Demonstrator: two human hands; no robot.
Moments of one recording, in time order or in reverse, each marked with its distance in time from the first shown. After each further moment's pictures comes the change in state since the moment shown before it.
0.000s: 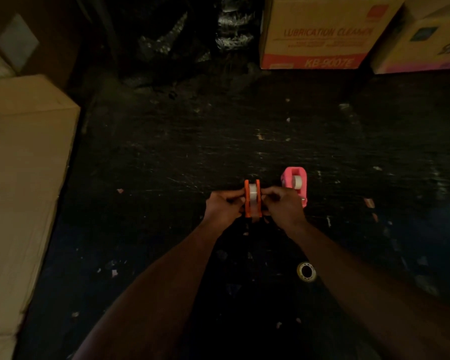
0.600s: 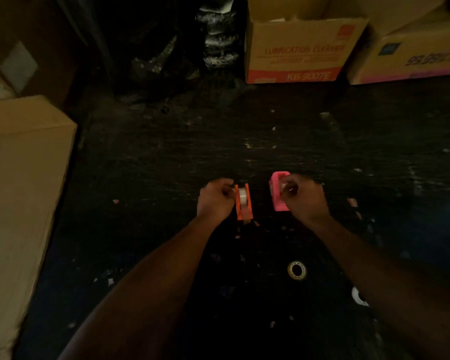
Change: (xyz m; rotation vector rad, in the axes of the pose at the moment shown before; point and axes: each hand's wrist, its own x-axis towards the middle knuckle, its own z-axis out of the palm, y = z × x) left_hand -0.012 0.048 -0.001 0.470 0.162 0.190; right_hand -0.011 -0.010 -0.071 -0.430 0.213 -0.196
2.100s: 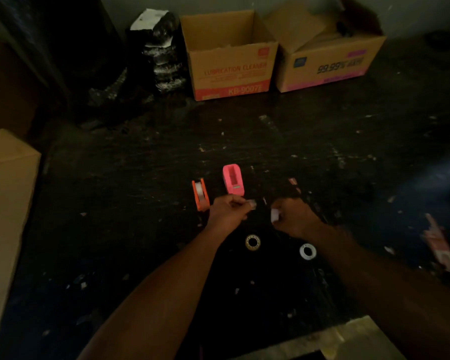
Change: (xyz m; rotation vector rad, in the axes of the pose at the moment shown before) left_hand -0.114 0.059 0.084 -0.328 -0.335 -0.005; right_hand -0.107 0.077 -0.064 -0.245 -0.300 0.062
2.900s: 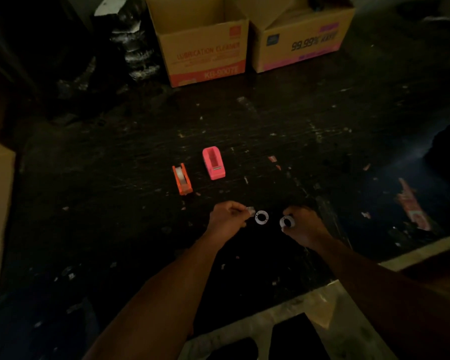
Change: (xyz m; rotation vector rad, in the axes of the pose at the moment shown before) left_hand -0.030 -0.045 0.043 0.029 -0.125 -0.158; right_hand -0.066 0.075 0.054 0.219 0.036 0.256
